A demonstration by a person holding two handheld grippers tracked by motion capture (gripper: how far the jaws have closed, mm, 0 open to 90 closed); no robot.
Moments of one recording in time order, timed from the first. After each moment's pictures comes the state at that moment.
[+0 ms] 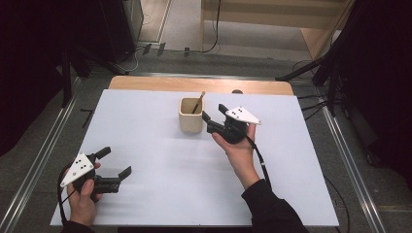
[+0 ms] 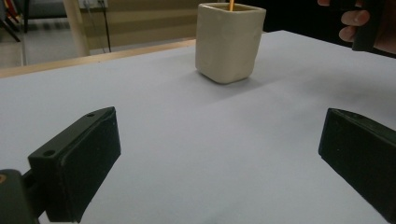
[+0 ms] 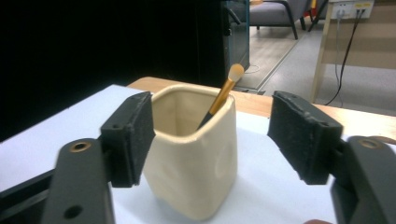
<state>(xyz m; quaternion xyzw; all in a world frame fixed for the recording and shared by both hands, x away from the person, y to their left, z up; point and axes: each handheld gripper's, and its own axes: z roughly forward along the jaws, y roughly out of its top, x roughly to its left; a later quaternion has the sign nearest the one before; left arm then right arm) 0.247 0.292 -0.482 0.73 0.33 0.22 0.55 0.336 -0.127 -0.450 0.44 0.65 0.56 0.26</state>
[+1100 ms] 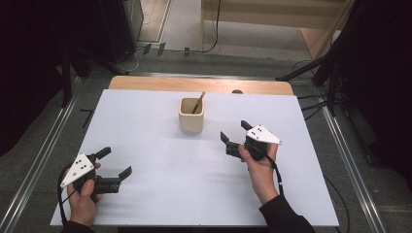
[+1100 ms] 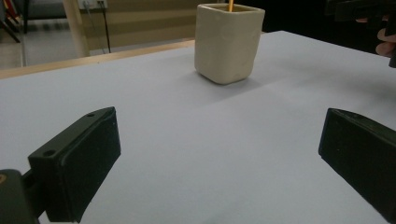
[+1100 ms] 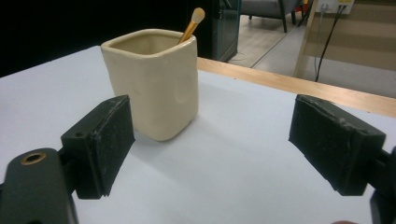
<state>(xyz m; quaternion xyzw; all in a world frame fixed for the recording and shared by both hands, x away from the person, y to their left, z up) 0.246 0.291 -0.482 0.73 0.33 0.22 0.55 0.291 -0.178 -0.473 0.44 0.67 0.52 0.29</state>
